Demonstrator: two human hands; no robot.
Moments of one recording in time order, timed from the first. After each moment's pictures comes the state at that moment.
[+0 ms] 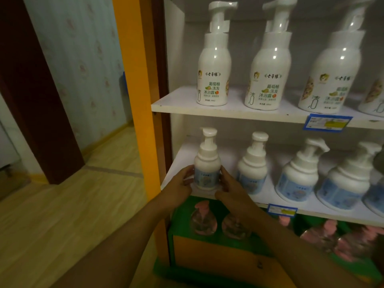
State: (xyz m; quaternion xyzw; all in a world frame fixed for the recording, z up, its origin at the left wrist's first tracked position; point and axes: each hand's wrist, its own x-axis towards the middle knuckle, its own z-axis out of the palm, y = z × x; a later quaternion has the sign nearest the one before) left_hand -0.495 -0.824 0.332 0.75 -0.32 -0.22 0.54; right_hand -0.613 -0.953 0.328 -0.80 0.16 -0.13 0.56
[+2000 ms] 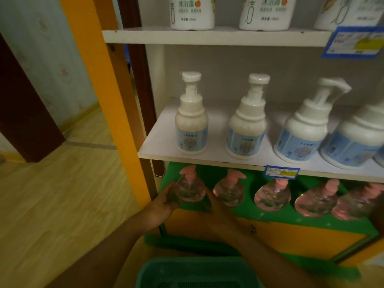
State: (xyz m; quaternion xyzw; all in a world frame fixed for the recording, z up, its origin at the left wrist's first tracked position) left_hand -0.505 -0.806 0.193 0.76 -0.27 -0.35 0.48; right_hand -0.630 -0.940 0.177 -0.82 0.22 -0.03 0.52
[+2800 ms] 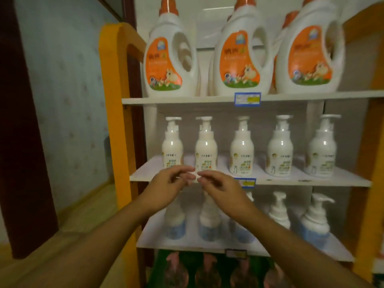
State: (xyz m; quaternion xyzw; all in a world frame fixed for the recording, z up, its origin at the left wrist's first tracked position) left_hand -0.603 -0.815 0.537 0.71 -0.49 -0.03 0.51; right_hand -0.721 -0.954 0.518 -0.84 0.07 -0.35 0.41
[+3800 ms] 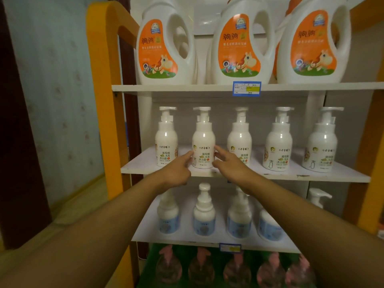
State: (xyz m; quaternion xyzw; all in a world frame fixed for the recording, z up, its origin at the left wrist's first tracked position) left_hand -0.581 -0.878 0.544 0.76 -0.46 -0.15 0.43; right_hand -0.696 -1.012 0.545 -0.86 0.14 -0.27 0.42
